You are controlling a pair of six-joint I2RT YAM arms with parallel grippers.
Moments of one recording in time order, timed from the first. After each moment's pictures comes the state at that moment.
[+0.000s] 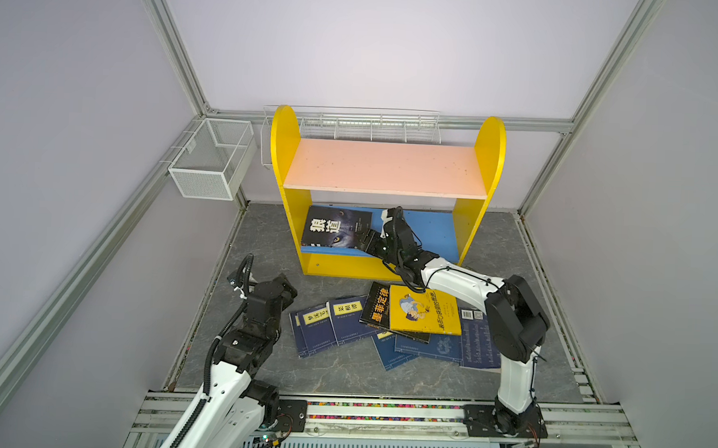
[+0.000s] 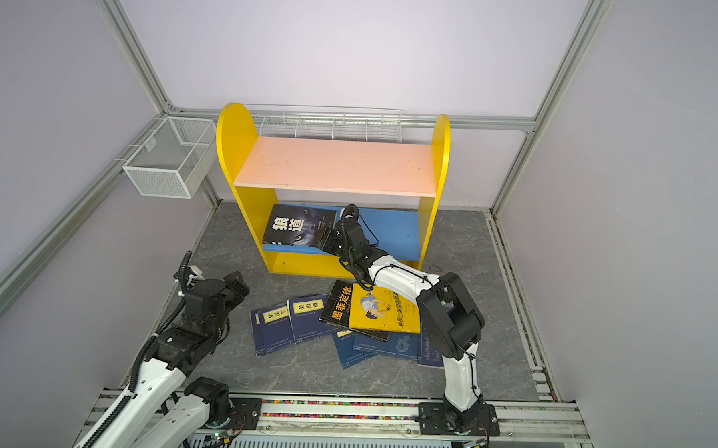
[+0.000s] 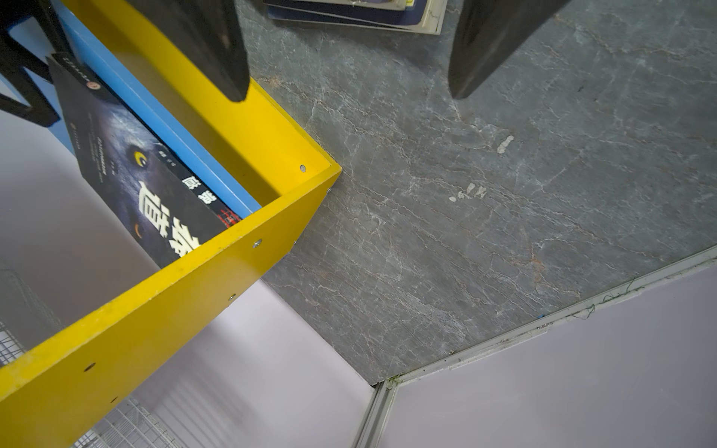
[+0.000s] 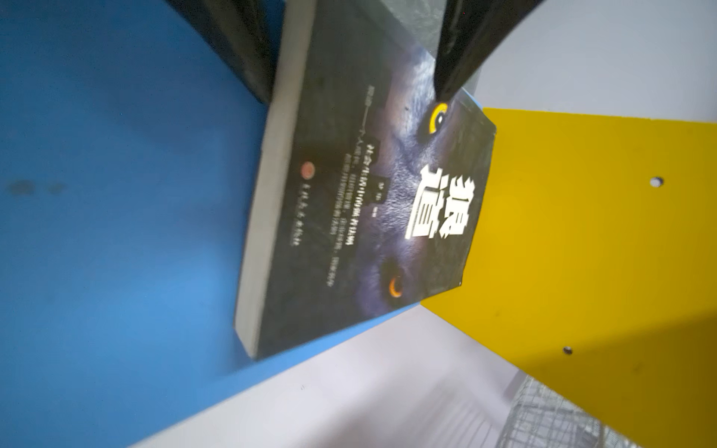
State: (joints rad) left arm -0.33 0.66 0.55 -0.42 -0.46 -0.84; right arm 0.74 1.96 1.45 0.08 0.00 0.85
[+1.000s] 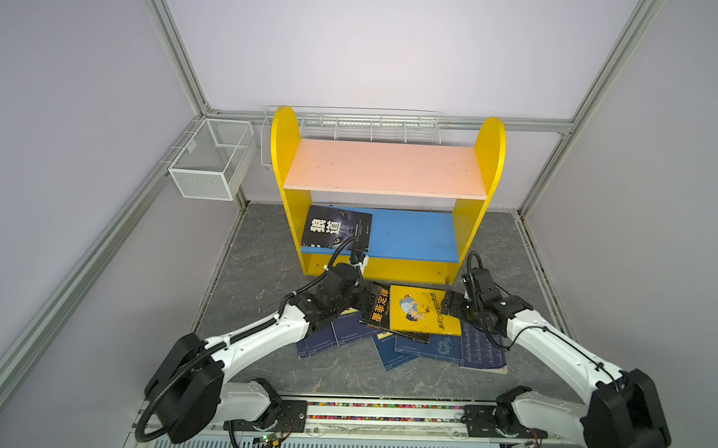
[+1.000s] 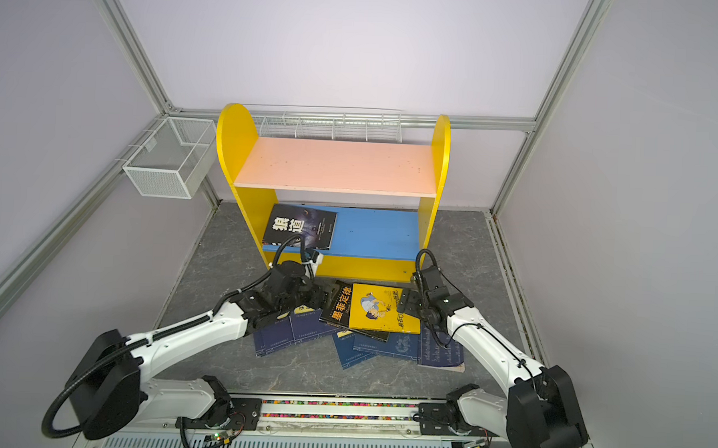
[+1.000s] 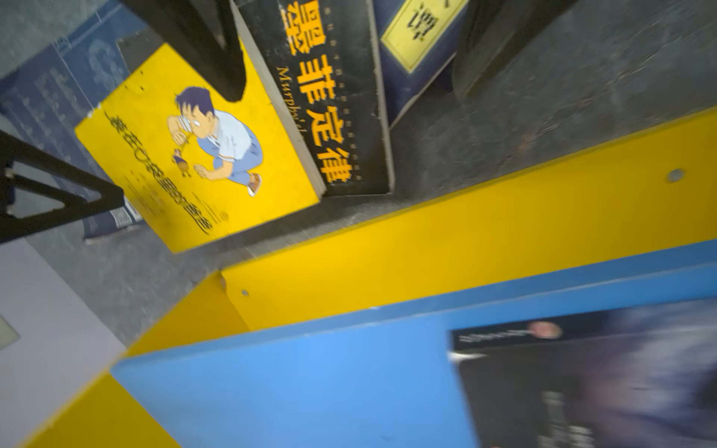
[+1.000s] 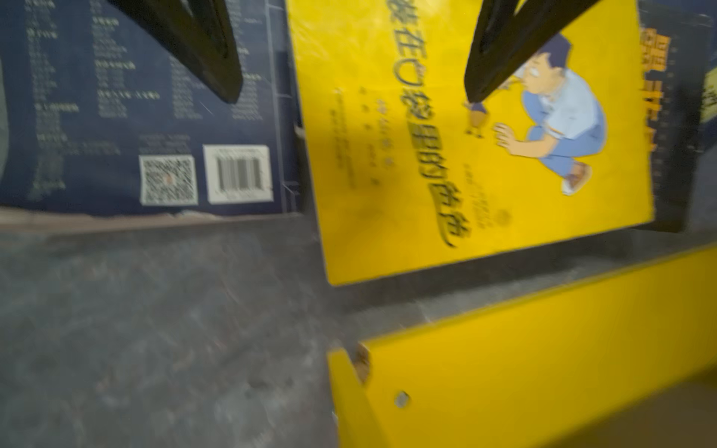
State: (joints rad) left arm -0.80 1.35 0.81 -0.09 -0.04 -0.27; right arm 0.38 1.18 0.69 -0.60 0.04 0.65
